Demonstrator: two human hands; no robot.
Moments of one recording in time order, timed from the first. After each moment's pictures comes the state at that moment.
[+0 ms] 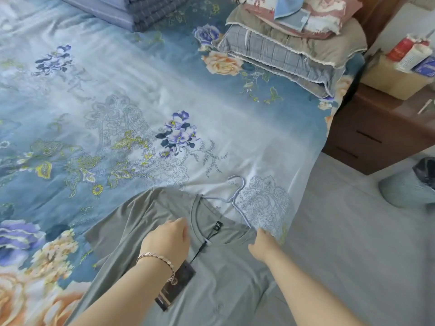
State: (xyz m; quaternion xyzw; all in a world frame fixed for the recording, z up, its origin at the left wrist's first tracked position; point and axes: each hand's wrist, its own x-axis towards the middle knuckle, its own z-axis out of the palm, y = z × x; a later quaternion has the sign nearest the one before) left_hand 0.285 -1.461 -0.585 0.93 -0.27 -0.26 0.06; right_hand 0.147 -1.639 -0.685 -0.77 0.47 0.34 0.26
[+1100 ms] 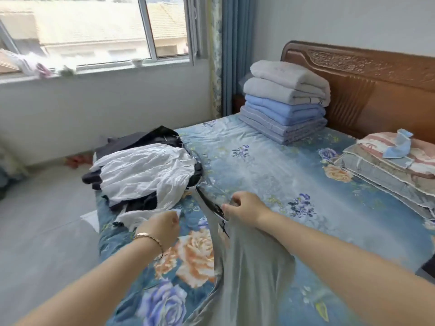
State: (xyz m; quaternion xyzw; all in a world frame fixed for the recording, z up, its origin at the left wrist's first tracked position) left_hand 0.223 -0.999 -0.237 0.99 -0.03 -0.09 0.11; right_hand 0.221 -1.212 -0.218 -0.93 -0.01 0.10 0.35
